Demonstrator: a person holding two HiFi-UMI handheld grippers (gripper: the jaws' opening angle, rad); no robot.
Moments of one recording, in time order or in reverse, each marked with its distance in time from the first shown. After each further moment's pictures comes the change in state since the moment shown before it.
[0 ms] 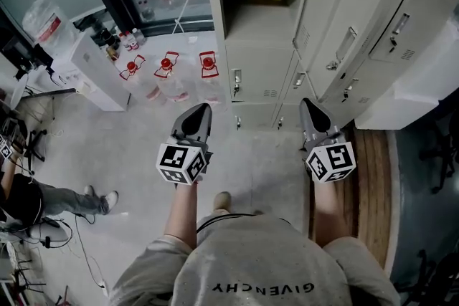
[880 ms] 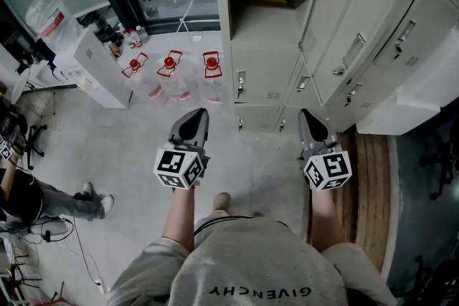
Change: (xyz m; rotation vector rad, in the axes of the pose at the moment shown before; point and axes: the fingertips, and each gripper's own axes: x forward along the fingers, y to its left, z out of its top) left arm -0.014 0.018 -0.005 -0.013 0.004 0.034; right arm 0.002 0.013 -0.025 0.008 0.056 0.010
